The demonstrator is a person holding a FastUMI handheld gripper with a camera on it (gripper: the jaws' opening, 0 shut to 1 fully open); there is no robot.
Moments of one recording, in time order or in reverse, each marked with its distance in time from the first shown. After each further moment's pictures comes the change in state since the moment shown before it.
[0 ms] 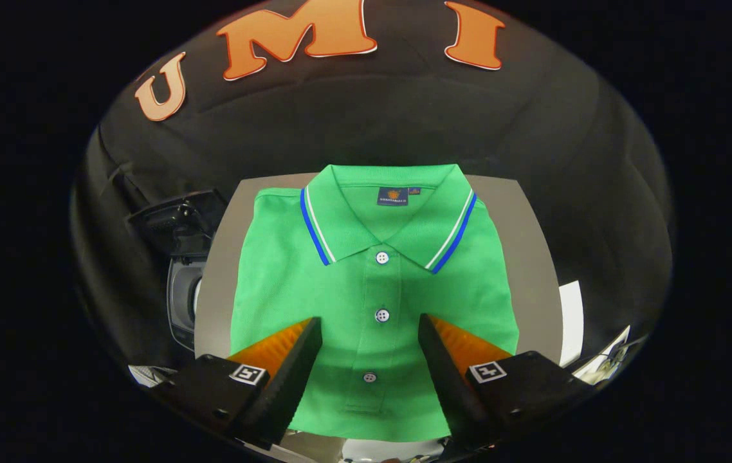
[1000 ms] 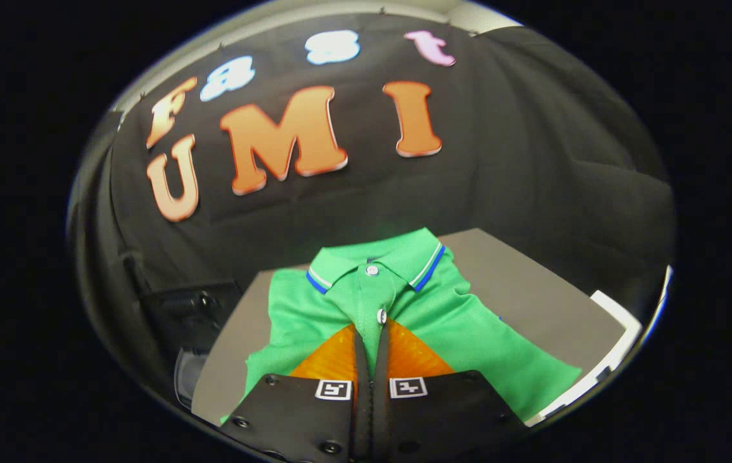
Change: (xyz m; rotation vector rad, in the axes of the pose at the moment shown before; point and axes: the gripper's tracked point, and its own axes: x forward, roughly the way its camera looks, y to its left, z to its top) arm -0.012 0.005 0.019 0.227 -0.832 0.030
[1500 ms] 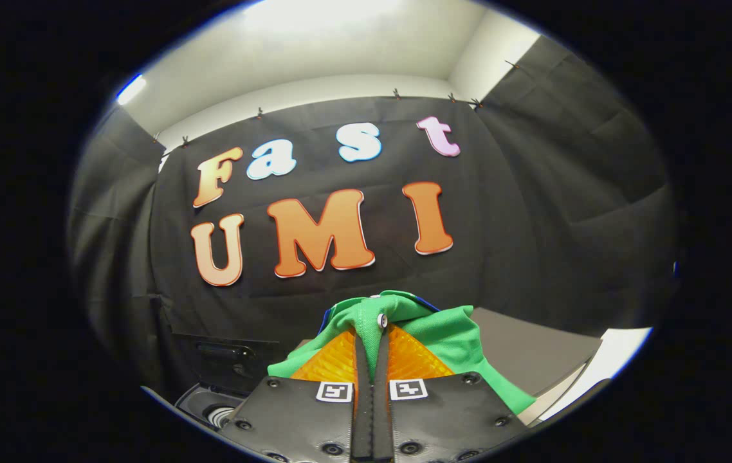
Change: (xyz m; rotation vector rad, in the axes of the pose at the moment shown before) arm -0.105 0.034 0.047 -0.092 -0.414 0.104
